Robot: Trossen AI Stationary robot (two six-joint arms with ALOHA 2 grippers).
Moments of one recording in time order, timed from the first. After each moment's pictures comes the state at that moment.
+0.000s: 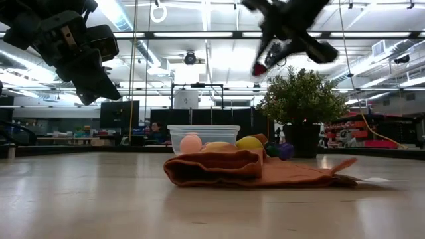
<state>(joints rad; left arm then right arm) -0.08 0.86 0.36 -0.09 -0.03 -0.48 0.19 1.50 1.15 -0.63 0.35 1.52</state>
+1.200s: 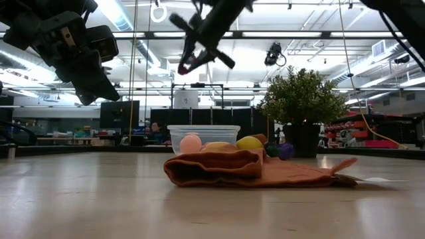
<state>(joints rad) -0.08 0.86 0.36 -0.10 -0.03 -0.48 -0.19 2.04 1.97 -0.71 0.20 0.83</state>
